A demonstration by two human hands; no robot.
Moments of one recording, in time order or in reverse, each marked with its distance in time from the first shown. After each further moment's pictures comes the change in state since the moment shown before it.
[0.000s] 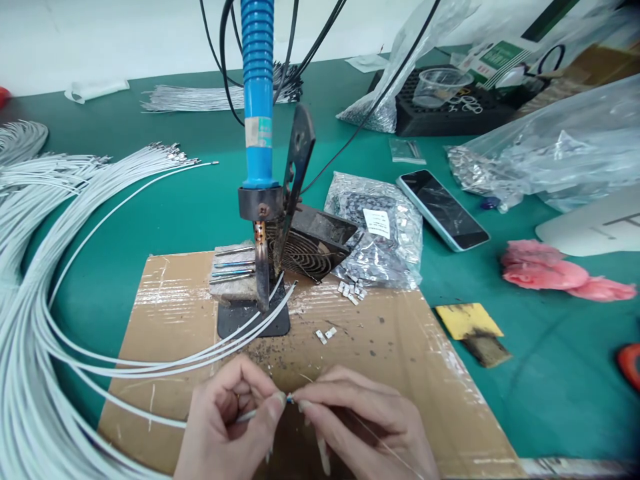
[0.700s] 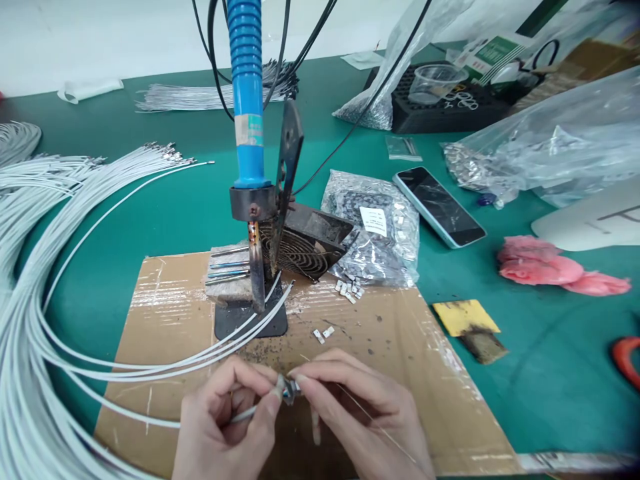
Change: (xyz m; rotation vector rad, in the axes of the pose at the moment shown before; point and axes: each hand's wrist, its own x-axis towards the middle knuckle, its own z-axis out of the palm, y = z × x) left_hand -0.004 -0.006 0.006 -0.034 0.079 0.110; right_hand 0.006 -0.013 0.011 0.107 0.120 0.101
